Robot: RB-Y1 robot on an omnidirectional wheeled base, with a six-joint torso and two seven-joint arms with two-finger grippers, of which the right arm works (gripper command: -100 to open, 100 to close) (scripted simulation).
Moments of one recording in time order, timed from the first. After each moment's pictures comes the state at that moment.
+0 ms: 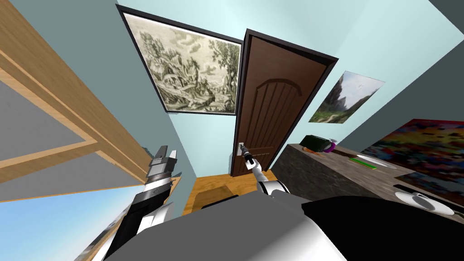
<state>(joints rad) -0.38 -0.20 -0.25 -0.74 0.31 -0.50 0.56</state>
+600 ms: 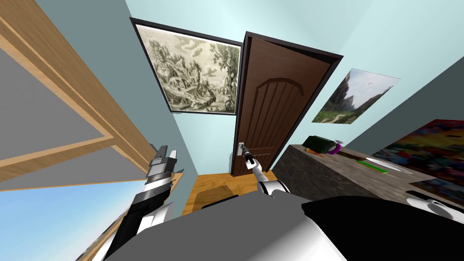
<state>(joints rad) -0.38 -0.21 -0.24 -0.74 0.24 -0.50 0.42</state>
